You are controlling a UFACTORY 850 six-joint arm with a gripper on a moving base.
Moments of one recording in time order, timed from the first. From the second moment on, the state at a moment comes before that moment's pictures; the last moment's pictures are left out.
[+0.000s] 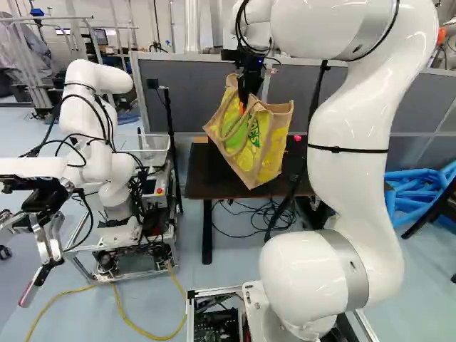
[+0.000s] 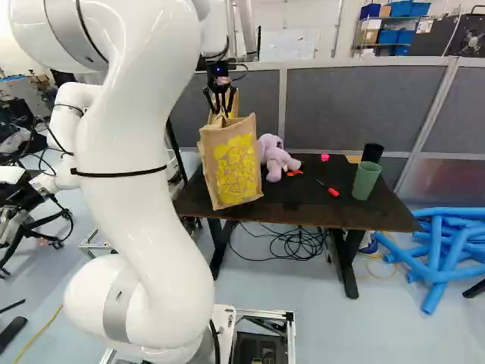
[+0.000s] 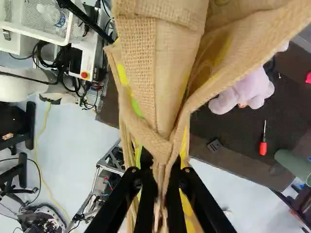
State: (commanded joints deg) arm -0.4 -22.7 -97.8 3.4 -70.6 -21.1
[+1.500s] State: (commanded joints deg) arm 3.2 -42.5 -115.0 3.4 -74.0 -21.1
